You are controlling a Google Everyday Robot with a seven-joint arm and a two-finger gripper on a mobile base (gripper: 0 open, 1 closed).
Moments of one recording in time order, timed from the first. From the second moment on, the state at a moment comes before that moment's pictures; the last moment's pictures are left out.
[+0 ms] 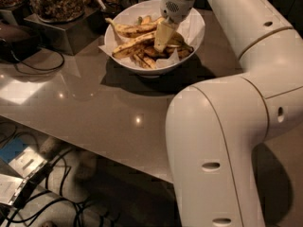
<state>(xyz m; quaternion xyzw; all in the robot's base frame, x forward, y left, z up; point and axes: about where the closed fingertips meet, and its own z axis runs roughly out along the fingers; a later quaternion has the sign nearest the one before) 0.714 -0.061 0.908 -0.52 0.84 0.07 0.13</state>
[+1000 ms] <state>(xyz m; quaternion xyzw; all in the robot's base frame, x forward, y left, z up) 0.726 -0.053 0.915 -0.52 0.84 0.06 0.17</state>
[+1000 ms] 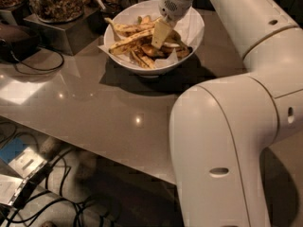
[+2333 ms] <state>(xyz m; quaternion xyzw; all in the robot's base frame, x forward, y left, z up) 0.623 -0.083 0.953 -0.50 0.83 0.09 0.22</state>
